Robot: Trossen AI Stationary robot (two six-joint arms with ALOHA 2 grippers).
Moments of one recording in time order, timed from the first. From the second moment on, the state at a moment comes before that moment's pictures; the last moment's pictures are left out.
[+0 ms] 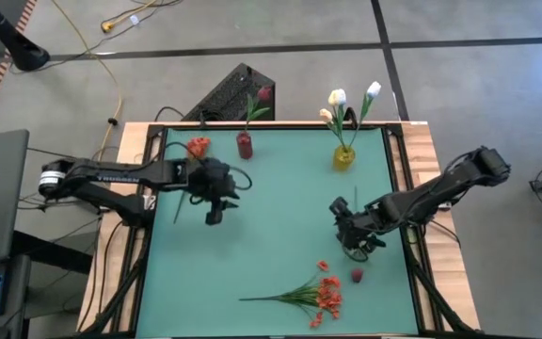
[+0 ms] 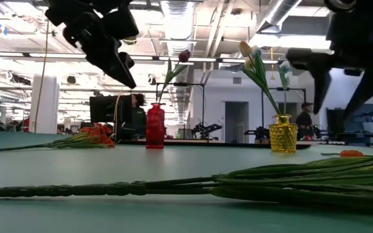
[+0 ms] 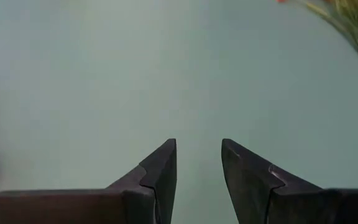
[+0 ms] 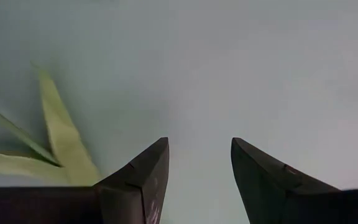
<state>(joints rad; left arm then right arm) 0.15 1.22 0.79 -0.38 0.14 0.12 0.36 1.25 0.75 -0.69 0.24 -0.48</state>
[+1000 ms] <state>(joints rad) 0.09 1.22 0.79 -0.38 0.05 0.10 0.39 1.82 0.93 -1.11 0.24 -0.70</state>
